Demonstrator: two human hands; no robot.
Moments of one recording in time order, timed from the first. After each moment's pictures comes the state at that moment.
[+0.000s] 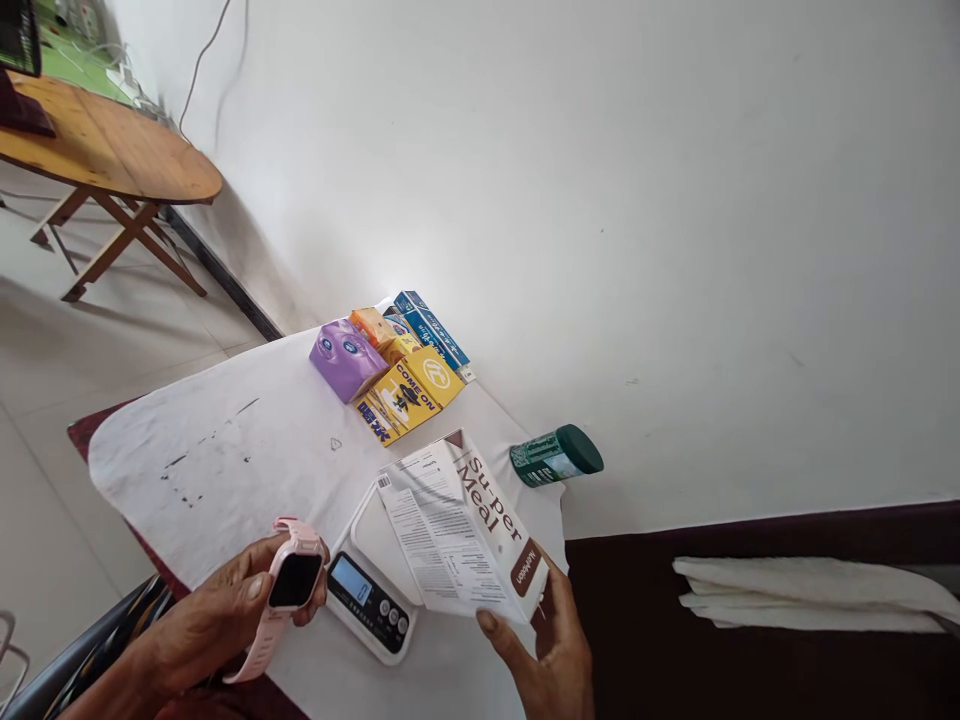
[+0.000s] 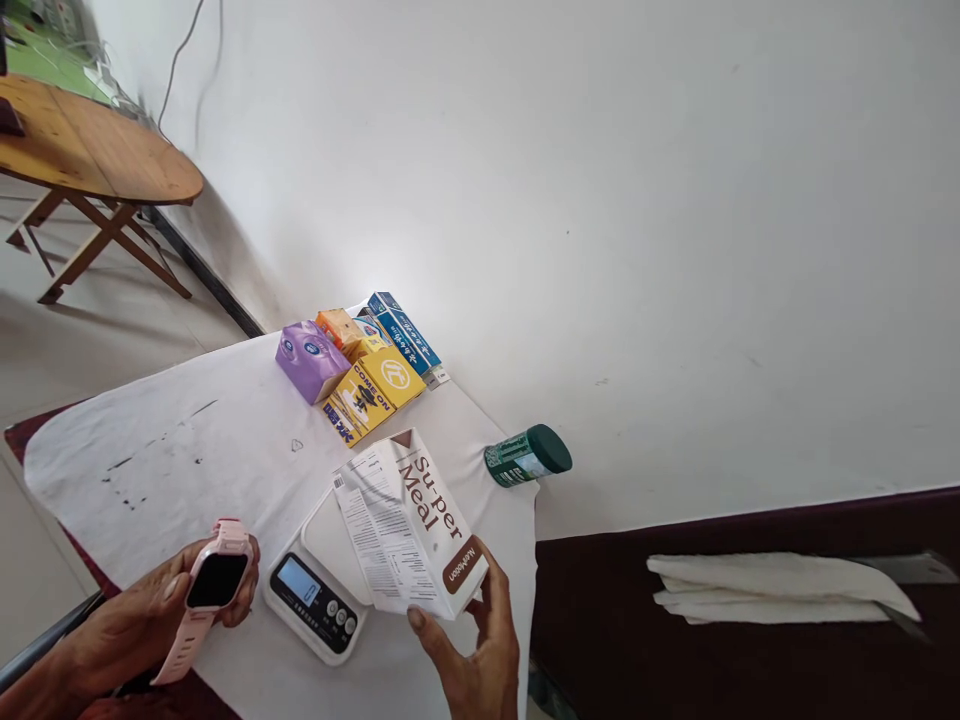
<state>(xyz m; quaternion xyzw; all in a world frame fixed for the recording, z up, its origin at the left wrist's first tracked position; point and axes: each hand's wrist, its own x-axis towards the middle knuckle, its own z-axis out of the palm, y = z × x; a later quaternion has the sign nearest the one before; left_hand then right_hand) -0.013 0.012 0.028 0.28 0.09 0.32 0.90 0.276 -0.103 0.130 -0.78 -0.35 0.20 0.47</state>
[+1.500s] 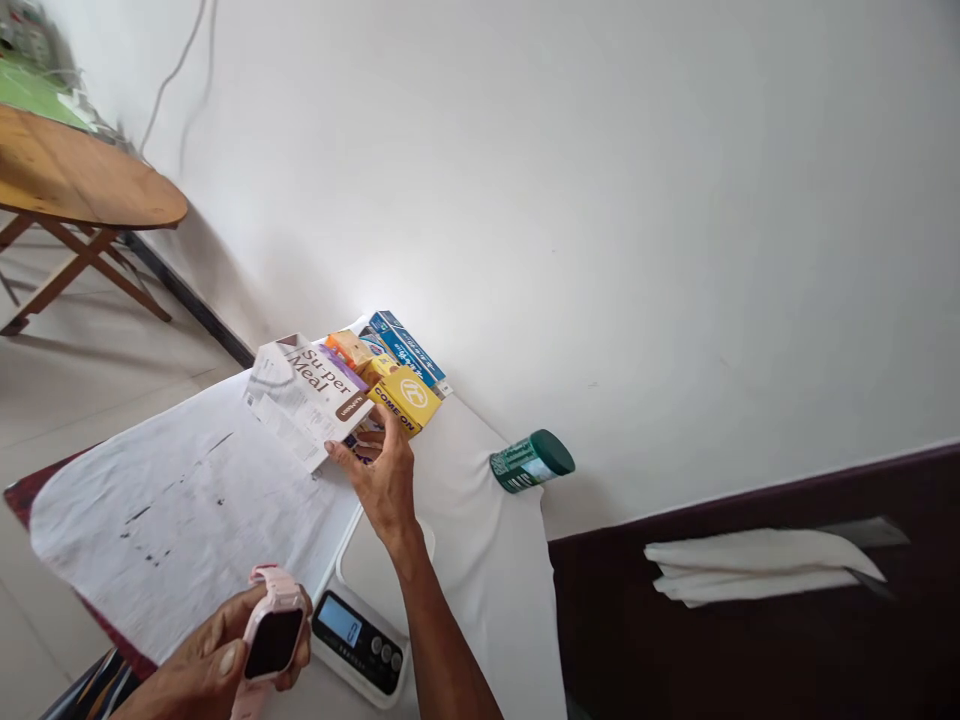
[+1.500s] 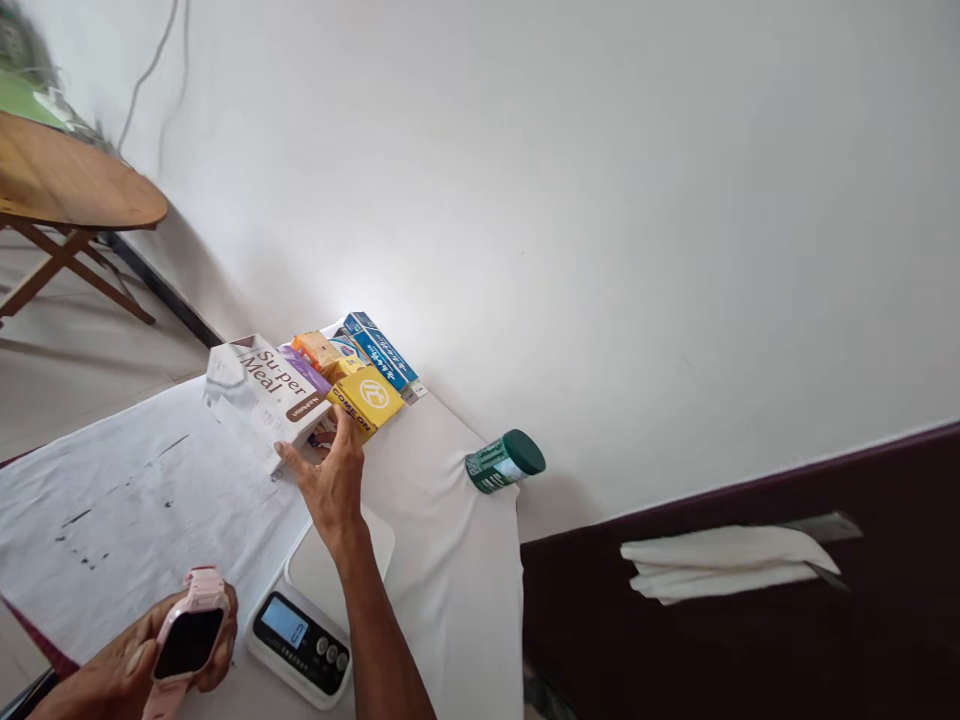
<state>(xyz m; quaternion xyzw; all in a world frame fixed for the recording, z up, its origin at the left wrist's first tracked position) -0.013 0.011 0.026 0.32 0.15 0.31 0.88 0.191 0.102 0.113 -0.64 -0.57 0.17 0.49</state>
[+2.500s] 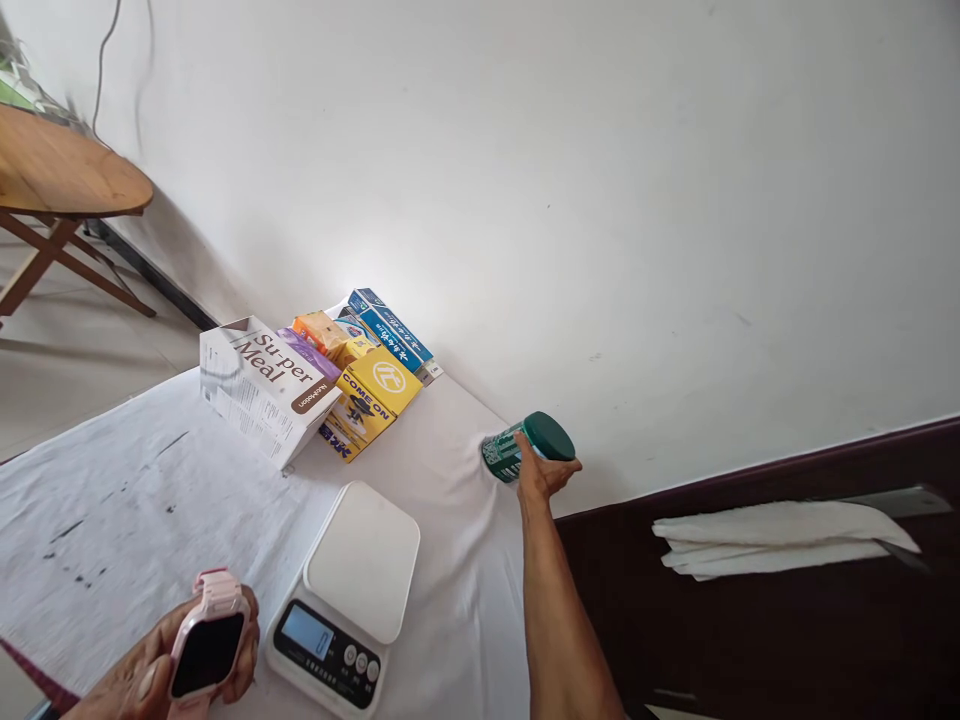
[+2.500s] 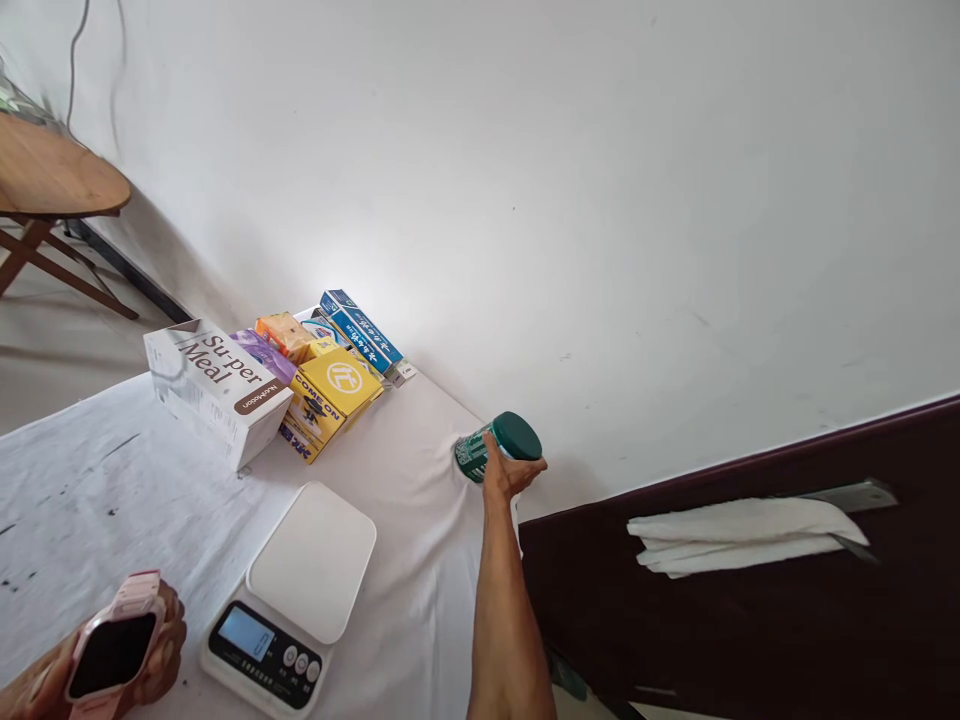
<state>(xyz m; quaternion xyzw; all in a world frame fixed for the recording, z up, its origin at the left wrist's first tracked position) 0.014 0.032 -0.096 0.21 -0.09 0.28 0.93 0.512 0.063 0.086 -0.85 -0.11 -0.12 0.50</state>
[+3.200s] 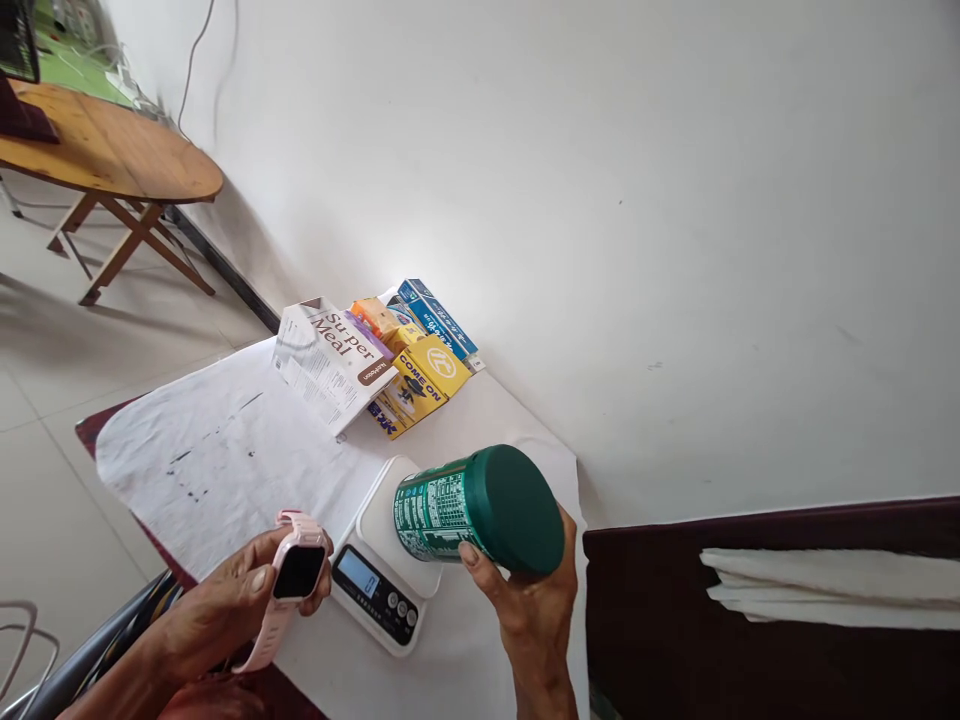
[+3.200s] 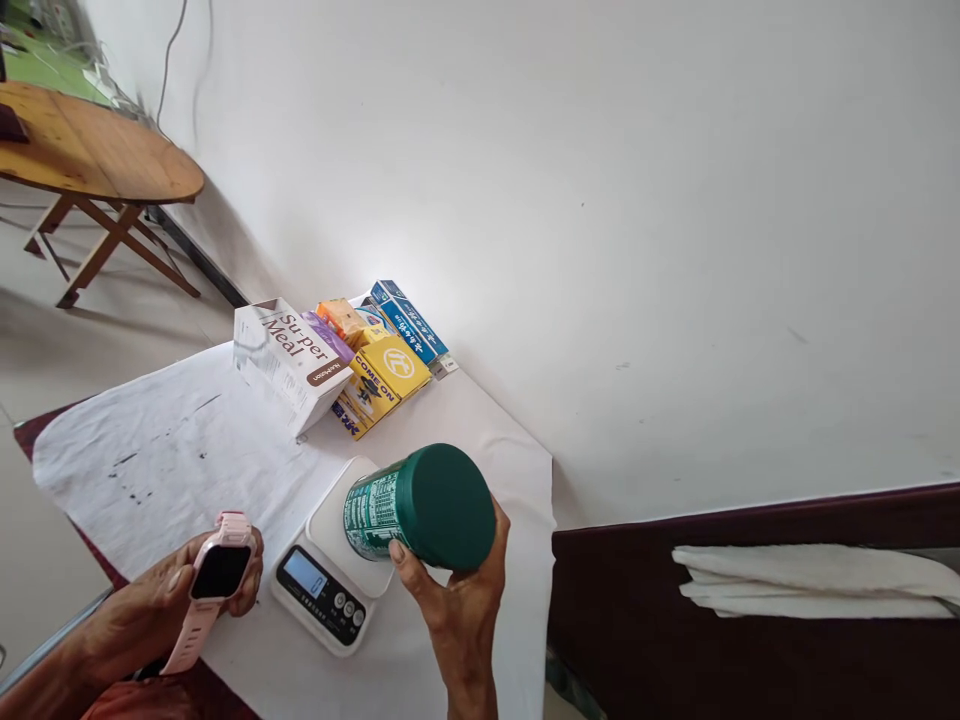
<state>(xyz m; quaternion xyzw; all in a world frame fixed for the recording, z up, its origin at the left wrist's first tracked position) -0.010 0.016 0.031 0.29 0.09 0.33 0.89 0.243 -0.048 0.142 -0.71 -0.39 0.15 0.56</state>
